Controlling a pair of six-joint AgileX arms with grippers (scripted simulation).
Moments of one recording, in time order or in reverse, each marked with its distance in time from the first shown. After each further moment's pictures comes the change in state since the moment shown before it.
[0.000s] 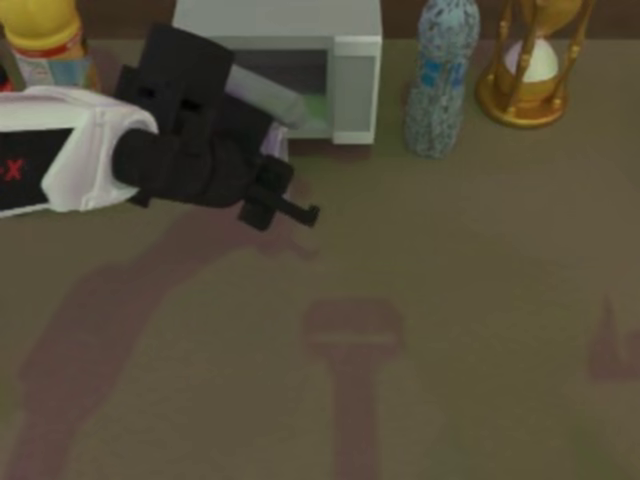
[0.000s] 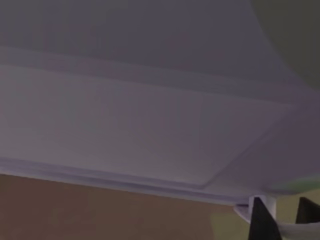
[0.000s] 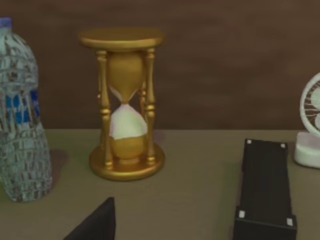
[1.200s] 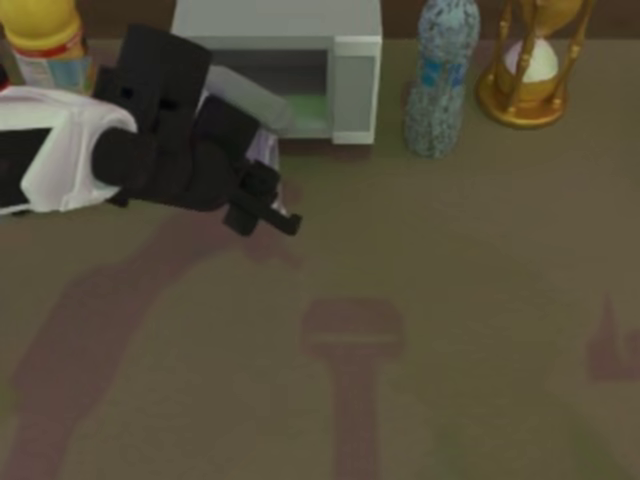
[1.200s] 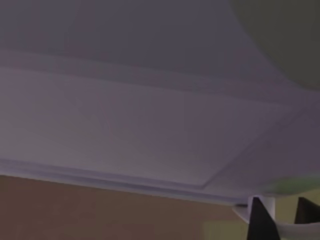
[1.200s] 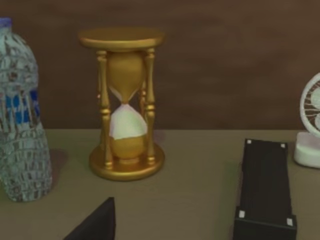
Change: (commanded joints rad) left arm 0.037 -0.024 -0.028 -0.015 0.073 0.087; right arm 0.000 0.000 0.000 0.000 0.000 0.000
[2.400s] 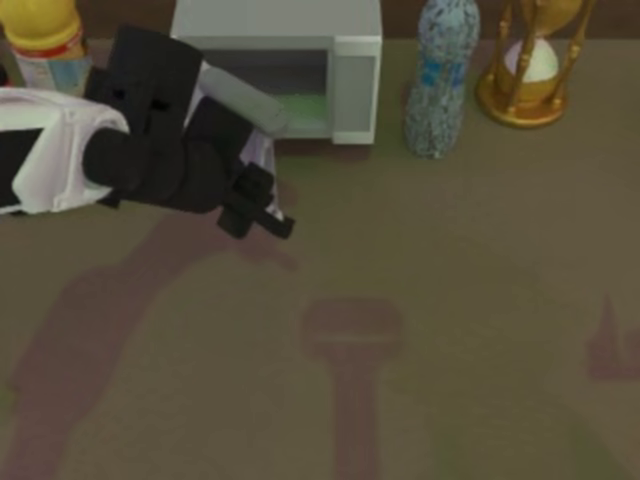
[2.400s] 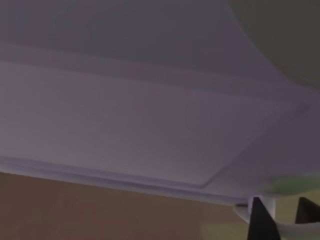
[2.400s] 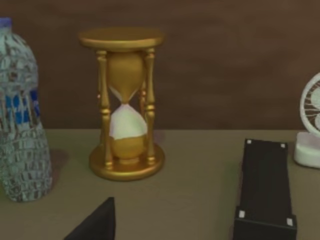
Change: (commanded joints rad) left arm 0.012 -0.007 -0.006 -0.004 0.019 0.027; right arm 0.000 0.000 0.000 0.000 0.000 0.000
